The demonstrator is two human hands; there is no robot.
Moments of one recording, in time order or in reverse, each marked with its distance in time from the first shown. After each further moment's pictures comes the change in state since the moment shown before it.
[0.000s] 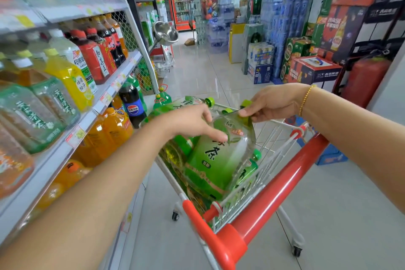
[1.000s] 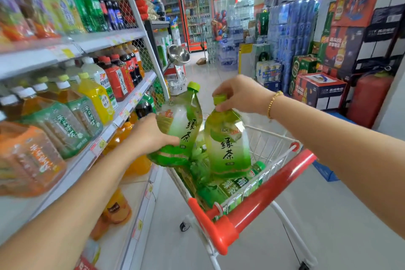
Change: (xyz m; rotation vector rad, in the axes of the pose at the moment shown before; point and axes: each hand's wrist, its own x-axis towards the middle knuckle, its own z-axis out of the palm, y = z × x) left_hand -0.058 -0.046 -0.023 0.040 0.470 -0.213; right_hand -0.043 -0.047 0.053 -0.693 0.503 -0.587
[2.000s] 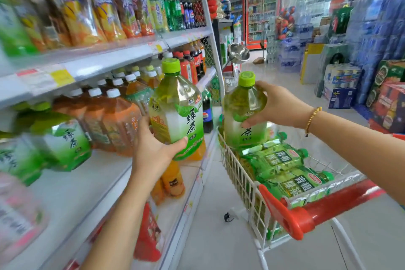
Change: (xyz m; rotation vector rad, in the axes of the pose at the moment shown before) left_hand -0.121 -0.089 -0.042 -0.447 0.672 -0.037; right_hand -0.005 -0.065 0.052 0.095 -0.076 -0.219
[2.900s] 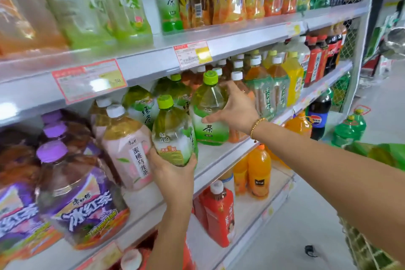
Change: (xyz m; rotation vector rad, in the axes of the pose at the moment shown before) left_hand -0.029 -0.123 -0.098 0.366 0.864 -0.191; right_hand 0.112 -0.198 0.229 0.354 -0.198 -0.368
